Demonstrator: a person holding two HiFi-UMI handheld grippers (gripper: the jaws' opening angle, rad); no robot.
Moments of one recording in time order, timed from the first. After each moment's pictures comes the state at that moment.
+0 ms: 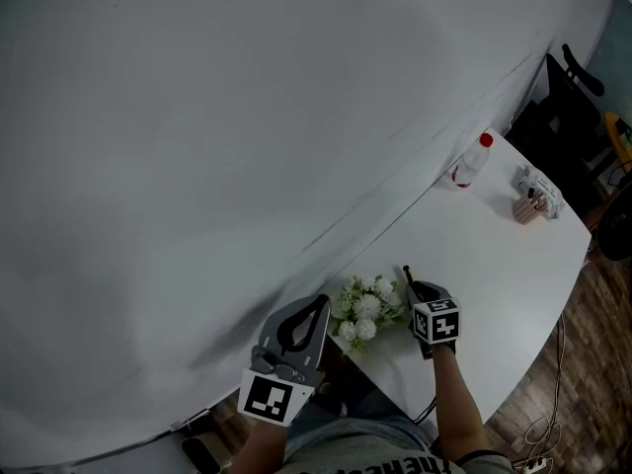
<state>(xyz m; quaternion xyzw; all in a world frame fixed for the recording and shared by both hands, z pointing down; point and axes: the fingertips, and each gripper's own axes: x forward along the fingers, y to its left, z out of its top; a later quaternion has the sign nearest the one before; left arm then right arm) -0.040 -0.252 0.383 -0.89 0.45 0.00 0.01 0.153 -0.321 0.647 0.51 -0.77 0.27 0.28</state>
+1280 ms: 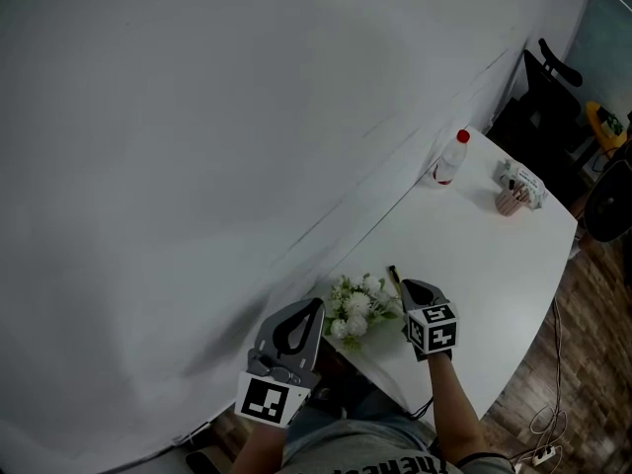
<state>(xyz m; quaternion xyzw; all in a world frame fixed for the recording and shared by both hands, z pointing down) -0.034 -0.238 0.378 -0.90 0.43 0.00 0.02 0.147 -0.306 0.594 0.53 -0.79 0.21 0.22</state>
